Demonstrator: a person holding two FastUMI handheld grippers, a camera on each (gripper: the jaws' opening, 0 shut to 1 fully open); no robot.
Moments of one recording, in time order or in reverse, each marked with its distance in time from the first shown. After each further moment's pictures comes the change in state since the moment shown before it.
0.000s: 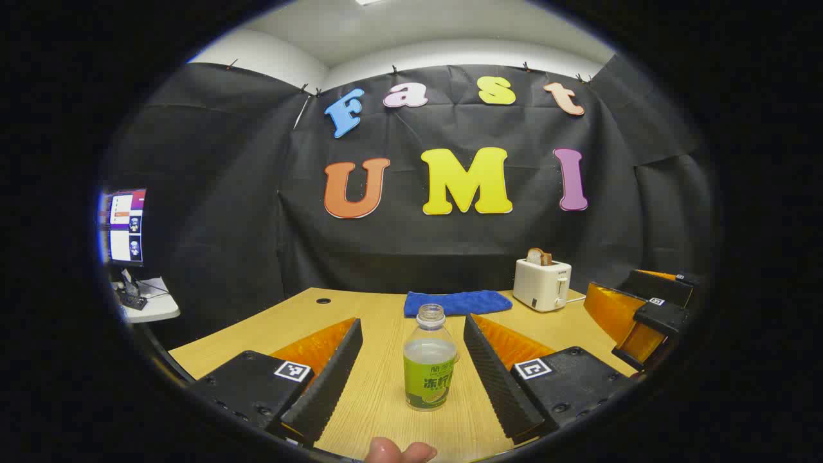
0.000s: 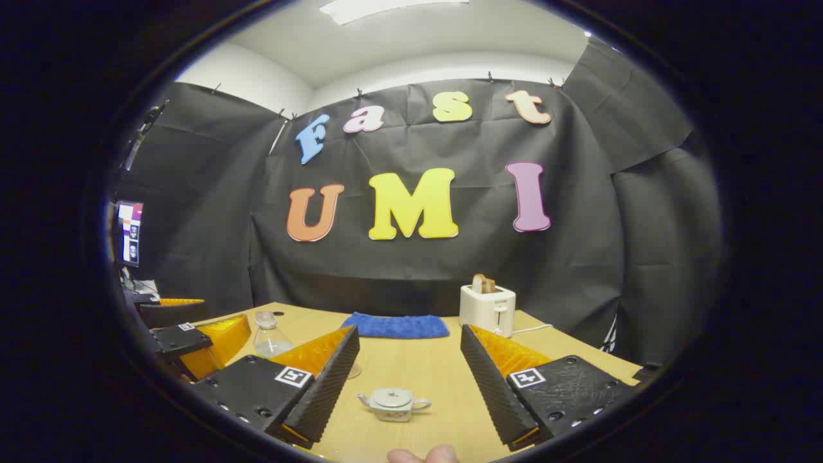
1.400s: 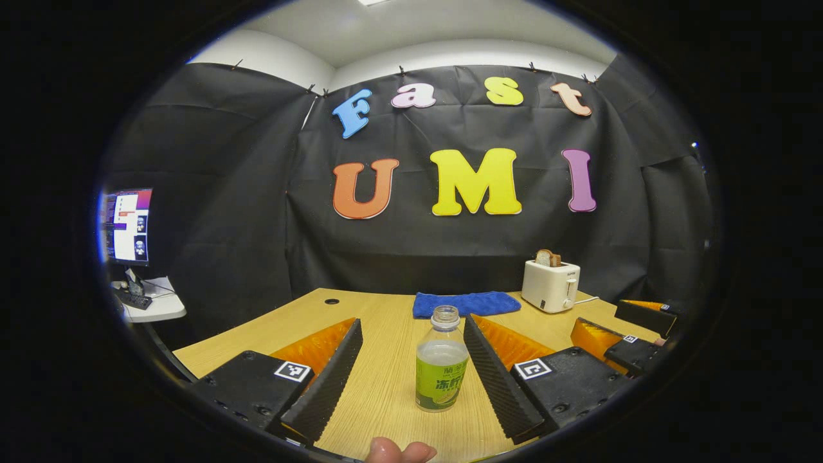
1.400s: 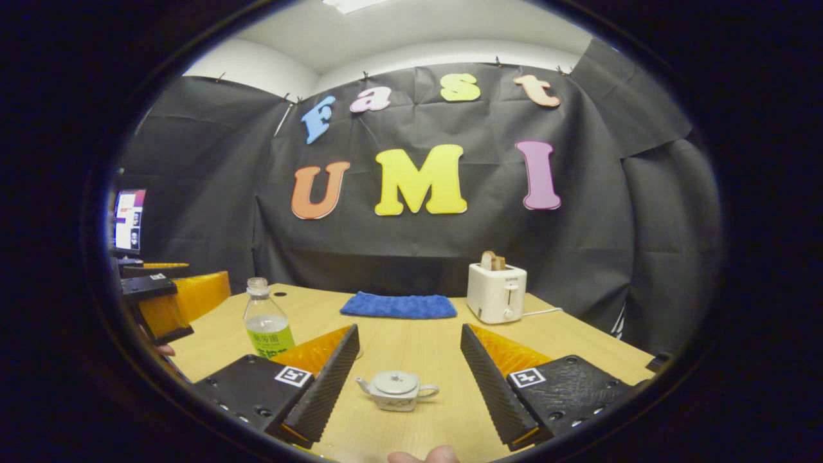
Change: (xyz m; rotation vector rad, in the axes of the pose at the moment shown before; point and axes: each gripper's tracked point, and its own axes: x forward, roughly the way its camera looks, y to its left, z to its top) left arm 0.002 0.015 -0.001 0.003 -0.001 0.041; right arm 0.023 0.002 -0.047 -0.006 0.070 0.014
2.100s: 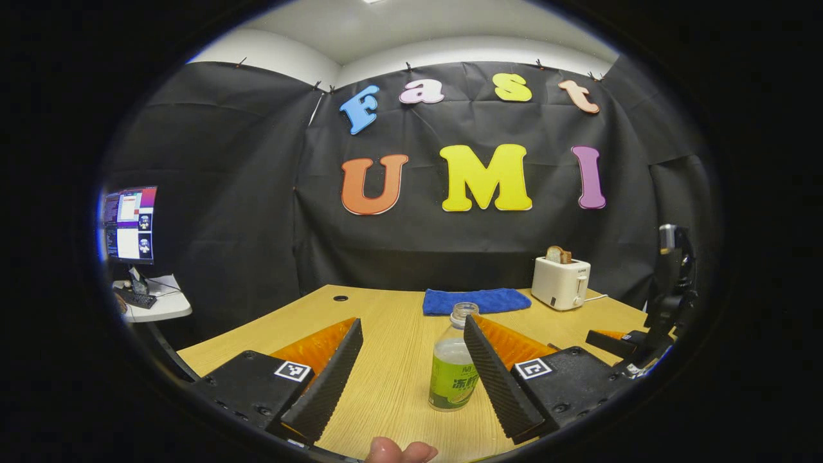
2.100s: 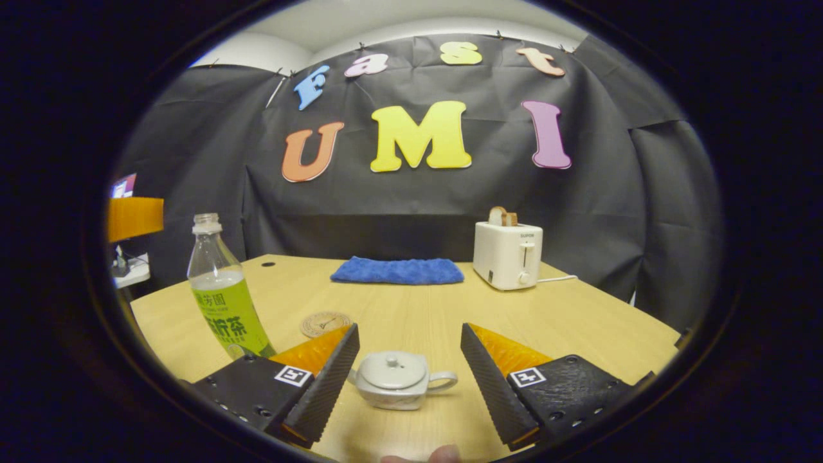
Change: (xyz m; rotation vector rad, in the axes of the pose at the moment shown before) left arm 0.006 0.015 -0.004 -0.011 0.015 0.027; right arm 0.065 0.004 -0.077 0.005 0.147 -0.014
